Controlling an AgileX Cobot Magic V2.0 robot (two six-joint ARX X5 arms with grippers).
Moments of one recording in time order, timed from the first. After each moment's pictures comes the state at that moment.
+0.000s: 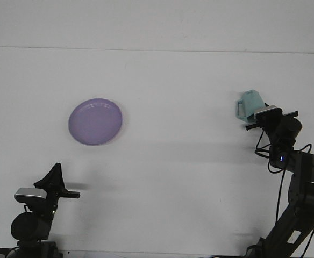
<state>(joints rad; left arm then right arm) 0.02 0.01 0.03 0.14 0.08 -0.04 -0.28 1.94 0.92 0.82 -0.27 -0.46</state>
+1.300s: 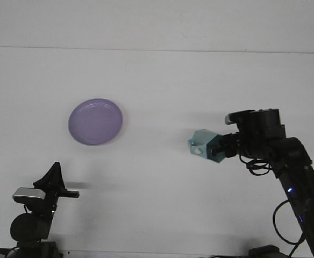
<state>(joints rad) 0.02 0.01 0.03 0.18 0.08 -0.07 0.20 1.28 1.28 -0.97 -0.31 0.03</state>
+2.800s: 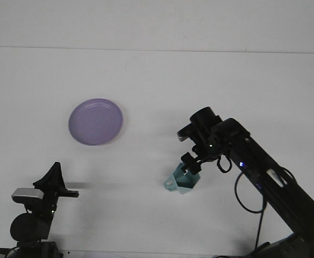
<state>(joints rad) 0.02 0.01 0.03 0.17 0.08 -0.15 0.48 1.54 1.47 -1.20 -0.10 -0.07</state>
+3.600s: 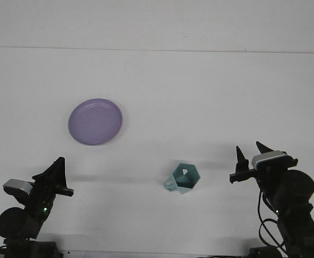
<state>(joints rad) 0.02 0.20 0.32 0.05 0.28 -0.39 0.11 0.59 0.63 -0.30 -0.14 -0.04</state>
